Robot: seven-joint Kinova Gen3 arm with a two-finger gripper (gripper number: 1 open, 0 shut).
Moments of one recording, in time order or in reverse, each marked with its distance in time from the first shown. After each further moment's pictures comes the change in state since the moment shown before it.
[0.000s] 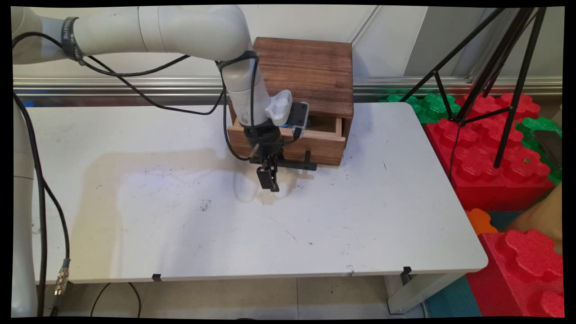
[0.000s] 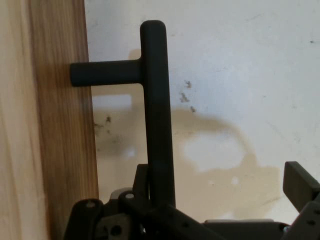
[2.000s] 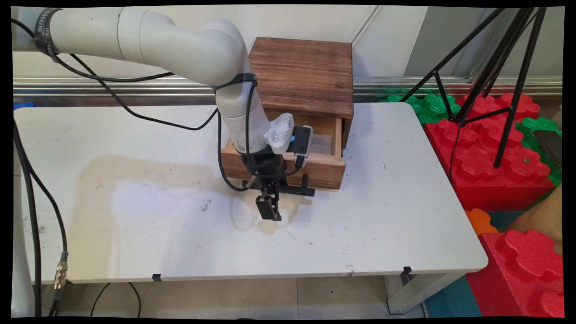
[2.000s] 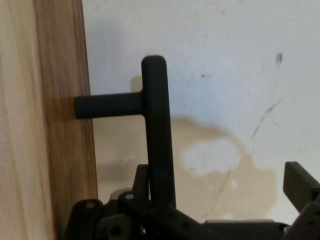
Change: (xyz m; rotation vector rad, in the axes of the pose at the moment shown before) arm 0.016 0.073 0.001 -0.031 0.032 0.007
